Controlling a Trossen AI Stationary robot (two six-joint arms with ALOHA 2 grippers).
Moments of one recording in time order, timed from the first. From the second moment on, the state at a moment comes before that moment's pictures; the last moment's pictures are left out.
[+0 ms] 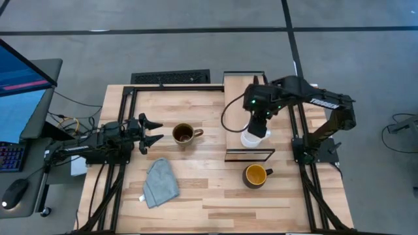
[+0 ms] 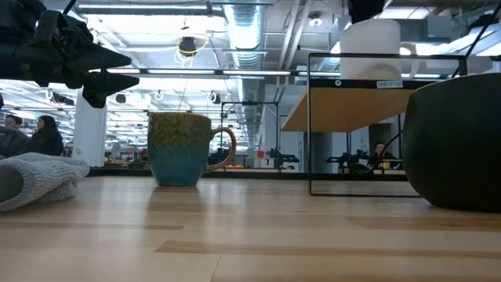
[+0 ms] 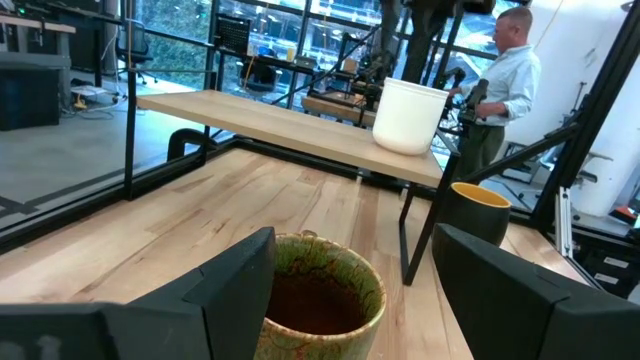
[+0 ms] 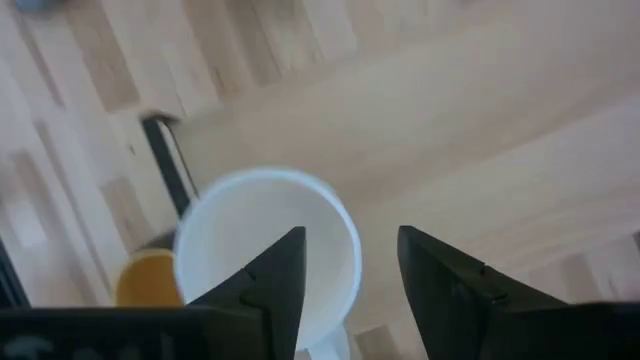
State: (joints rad) left arm 0.18 0.01 0.01 0.02 -0.01 -0.23; right arm -0.11 1.54 1.85 -1.57 0.02 0.20
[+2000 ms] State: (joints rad) left arm 0.18 0.01 0.01 0.02 -0.01 -0.28; right arm 0.80 1.52 1.44 -1.46 0.24 0.88
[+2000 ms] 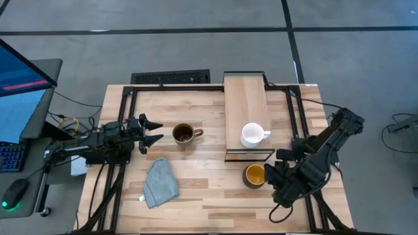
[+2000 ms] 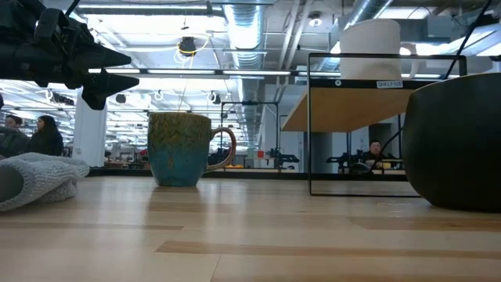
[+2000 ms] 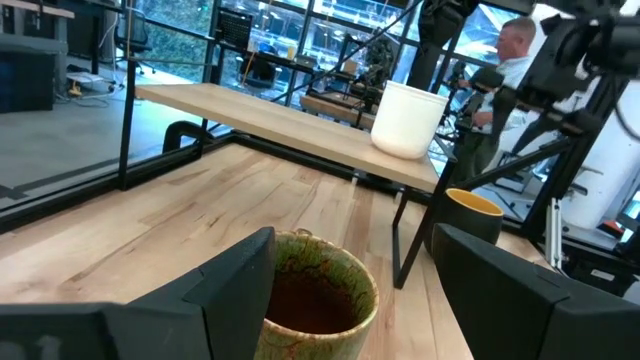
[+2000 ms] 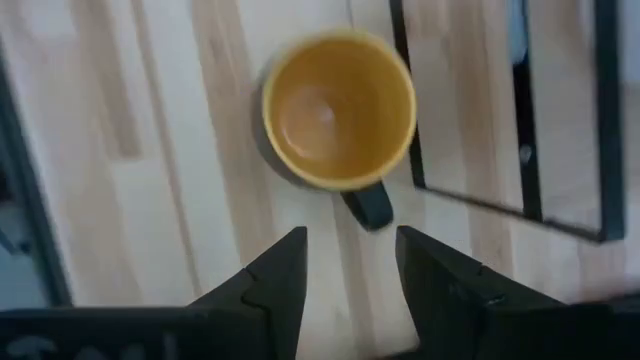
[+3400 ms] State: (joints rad) left arm 0.18 0.01 0.01 0.02 -0.01 -0.31; right arm 0.68 1.52 1.13 -1.22 0.18 0.65
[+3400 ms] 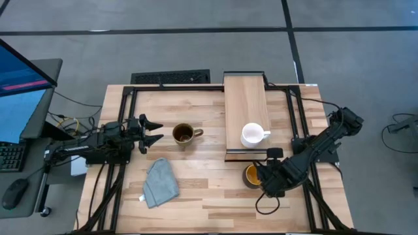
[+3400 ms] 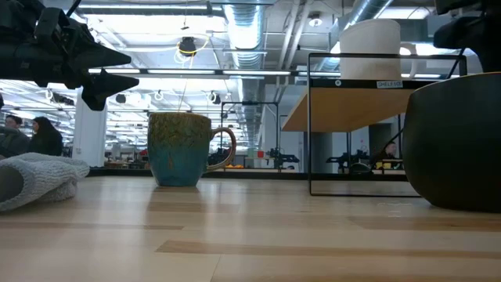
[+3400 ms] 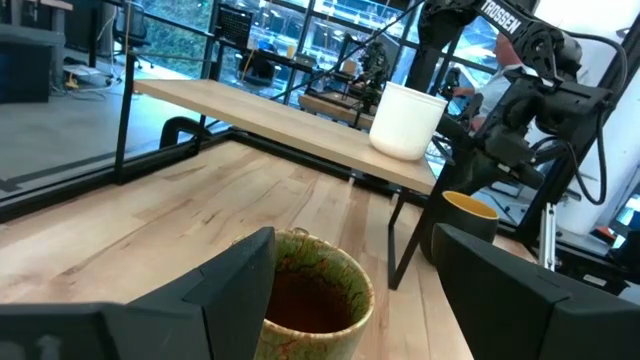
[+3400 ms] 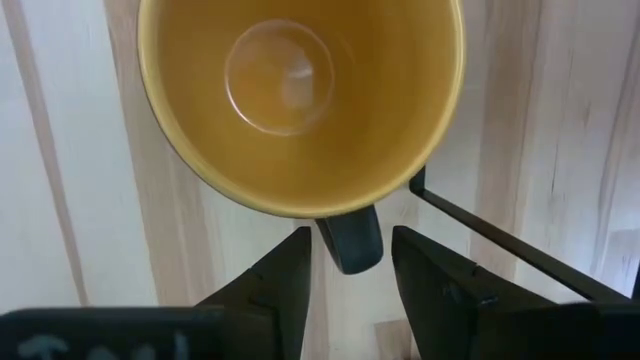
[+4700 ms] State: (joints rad) left arm 0.18 0.01 0.01 0.02 -0.01 -0.31; right arm 0.64 1.52 1.07 -1.12 0.19 0.60
